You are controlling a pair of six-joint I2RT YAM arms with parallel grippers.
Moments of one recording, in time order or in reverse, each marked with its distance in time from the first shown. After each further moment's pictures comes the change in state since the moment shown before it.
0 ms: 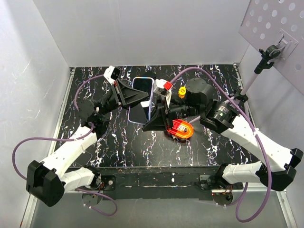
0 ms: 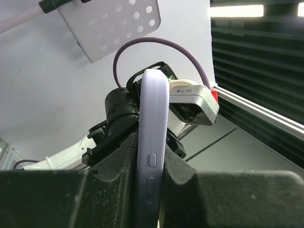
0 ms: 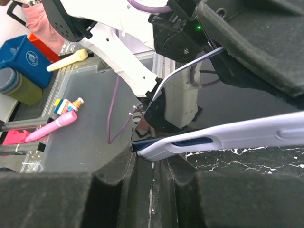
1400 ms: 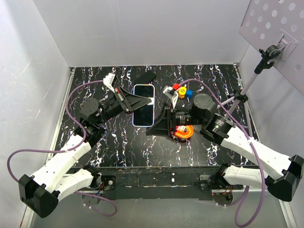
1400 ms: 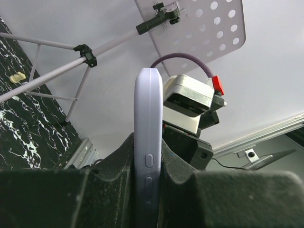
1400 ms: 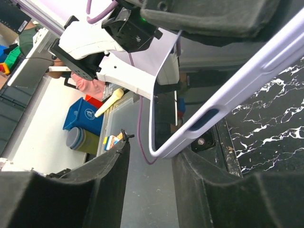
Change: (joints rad) left arm -0.045 -0.147 -0.005 -0.552 -0.197 0.449; right arm -0.049 -0.172 -0.419 0.428 0.016 0.505
